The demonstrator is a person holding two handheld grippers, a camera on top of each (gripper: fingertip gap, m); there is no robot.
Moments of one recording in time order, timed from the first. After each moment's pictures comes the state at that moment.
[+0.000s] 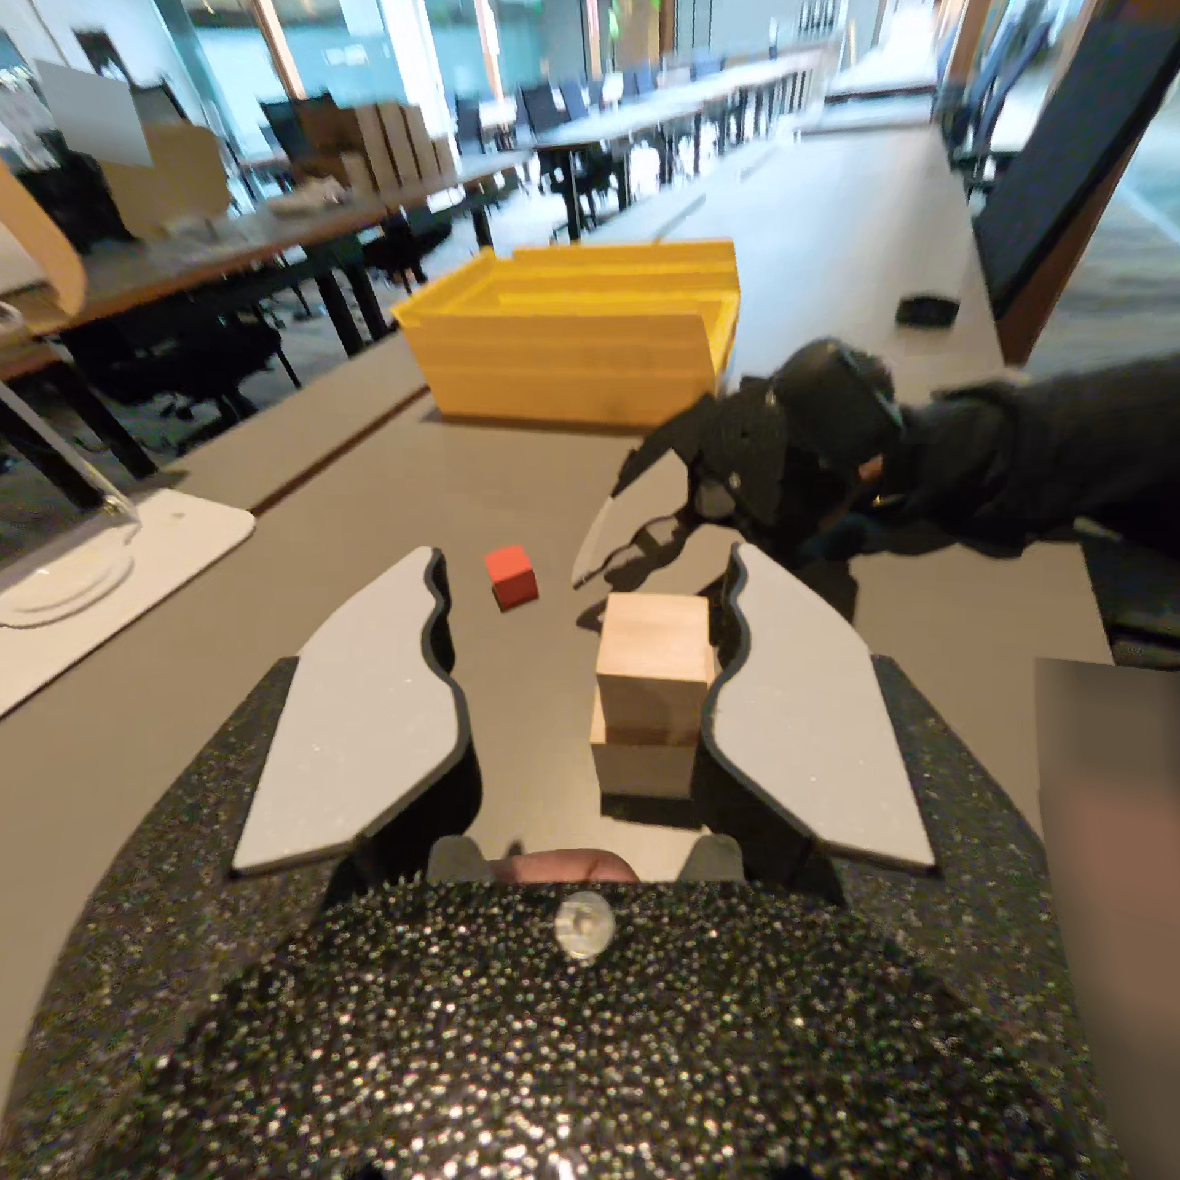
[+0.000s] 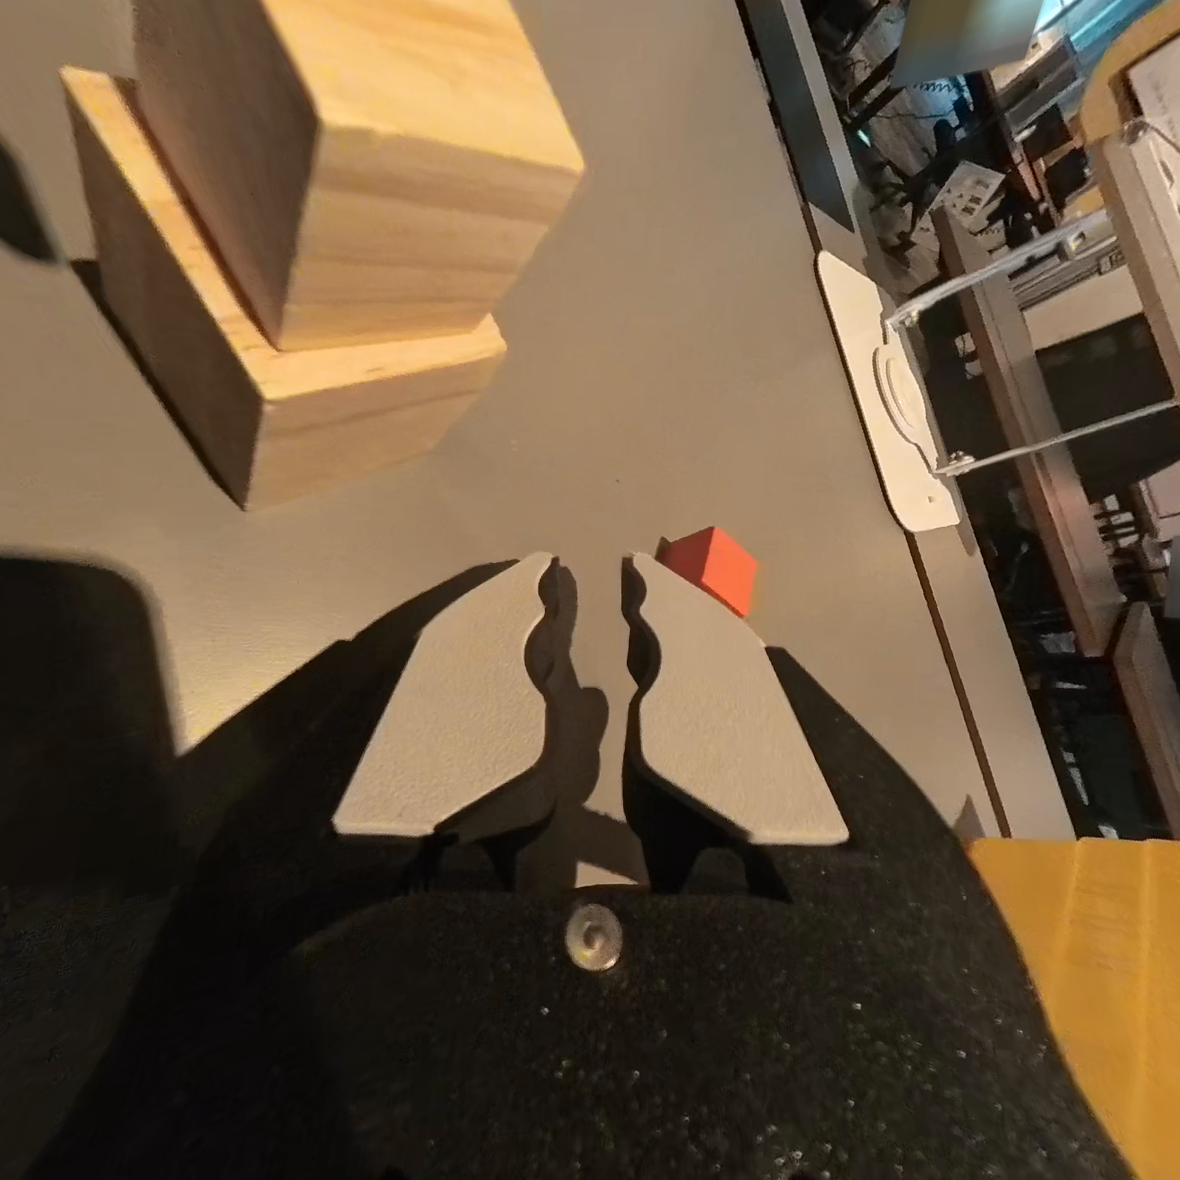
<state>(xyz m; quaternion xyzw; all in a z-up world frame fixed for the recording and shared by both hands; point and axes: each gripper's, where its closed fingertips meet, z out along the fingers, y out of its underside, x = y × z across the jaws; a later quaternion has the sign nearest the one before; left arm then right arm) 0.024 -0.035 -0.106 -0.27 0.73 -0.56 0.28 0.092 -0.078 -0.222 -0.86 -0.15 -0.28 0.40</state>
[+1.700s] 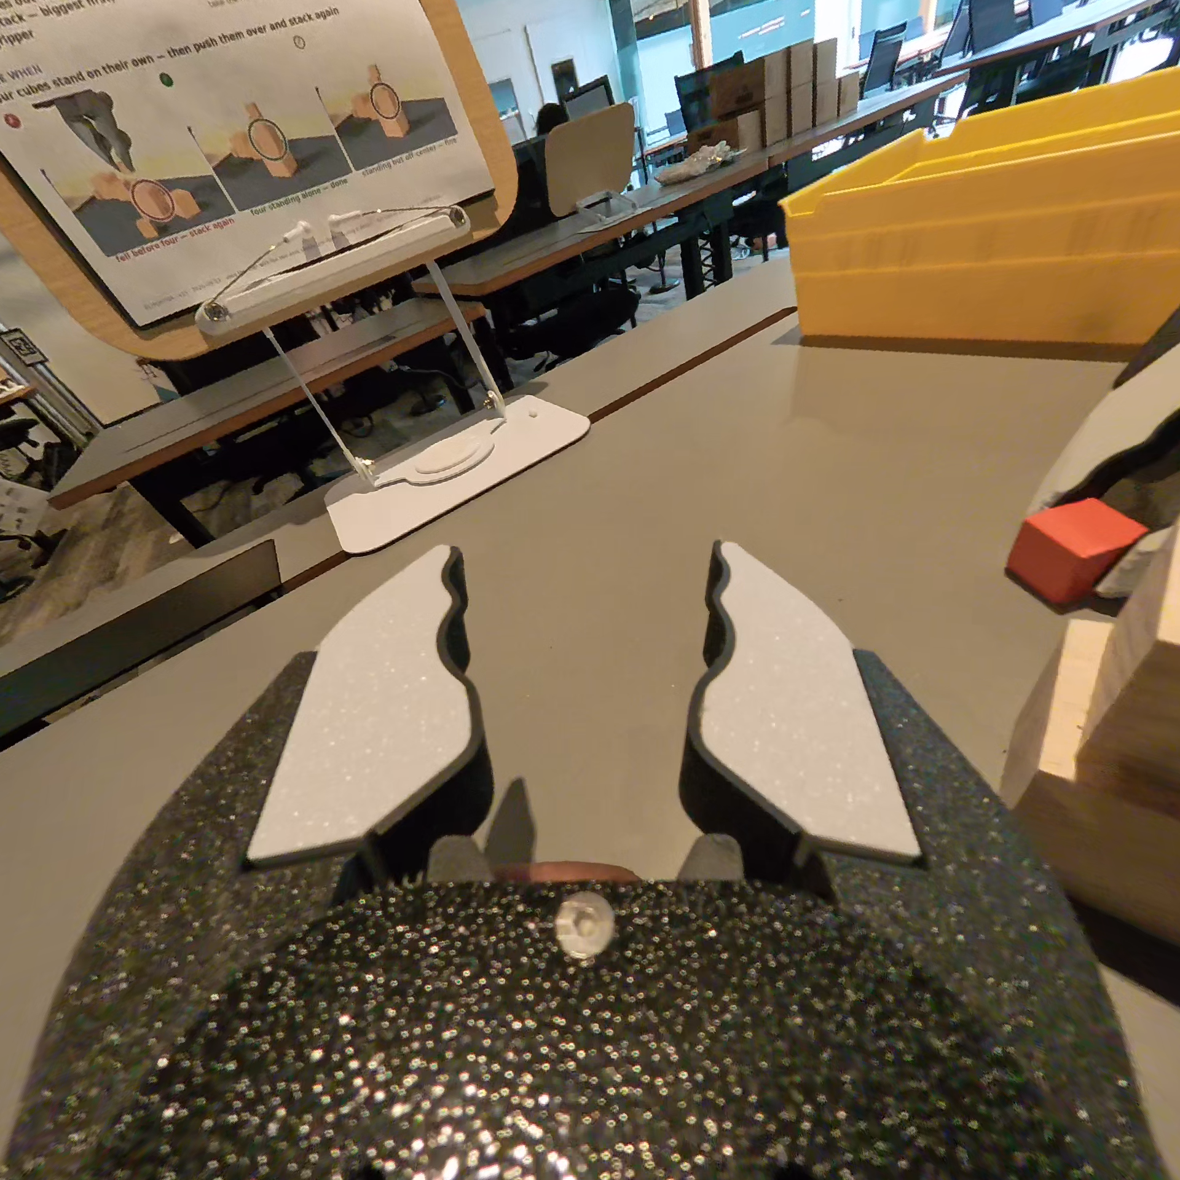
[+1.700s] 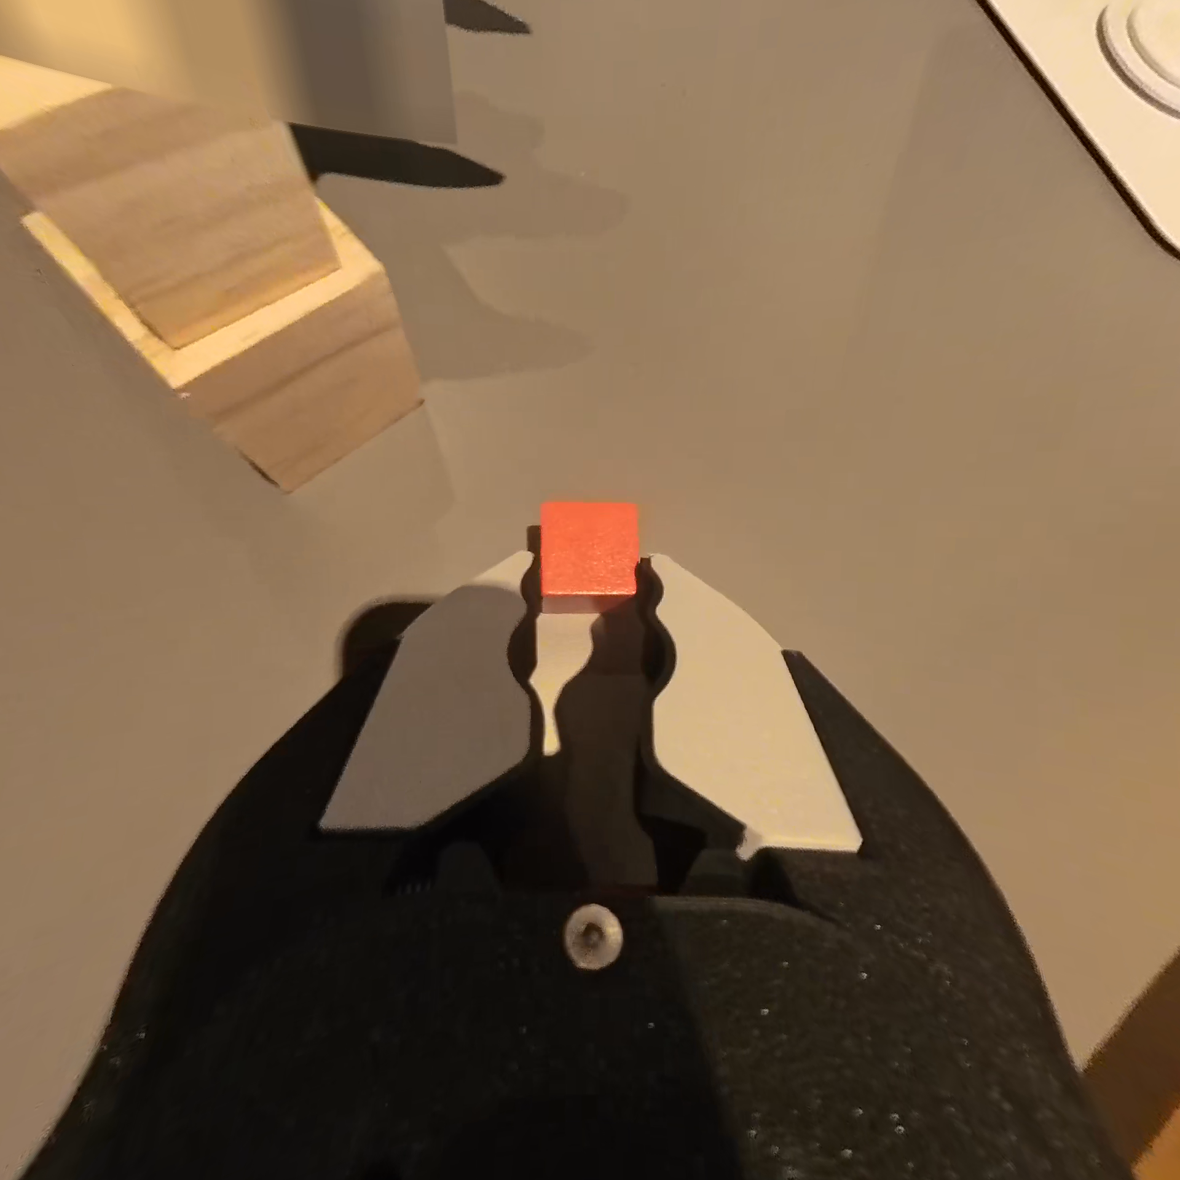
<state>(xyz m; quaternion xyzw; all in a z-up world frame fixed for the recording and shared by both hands) 0.098 0.060 -0.154 -0.40 0.64 -0.44 0.49 0.097 -0.106 -0.235 -0.92 0.00 -0.08 0.39</state>
